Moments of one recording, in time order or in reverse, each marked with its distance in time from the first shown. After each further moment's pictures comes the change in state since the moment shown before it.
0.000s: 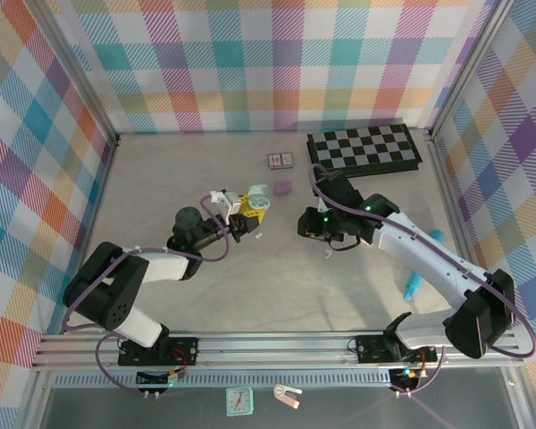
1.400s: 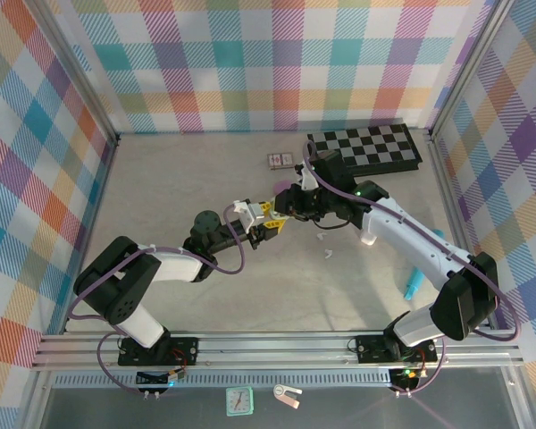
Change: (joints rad) left arm -0.150 0.053 0.046 0.015 -0.044 0.156; right arm -0.031 0.131 0.106 0.243 -0.267 0.053
